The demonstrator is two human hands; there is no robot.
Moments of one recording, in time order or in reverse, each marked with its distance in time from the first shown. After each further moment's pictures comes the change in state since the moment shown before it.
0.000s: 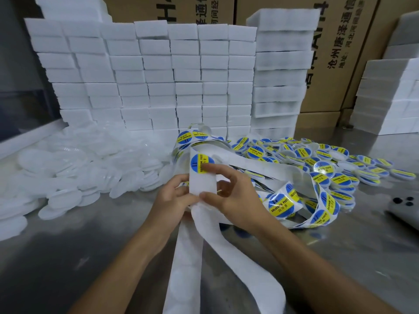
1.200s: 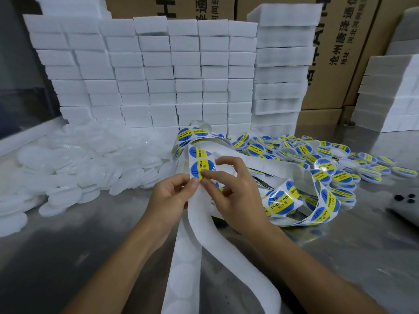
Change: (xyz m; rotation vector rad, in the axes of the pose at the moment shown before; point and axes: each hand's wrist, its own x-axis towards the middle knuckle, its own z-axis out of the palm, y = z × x) left_hand 0.004 -0.006 0.002 -0.083 0.042 0.080; right_hand -0.006 0.012 0.002 -0.485 0.256 -0.411
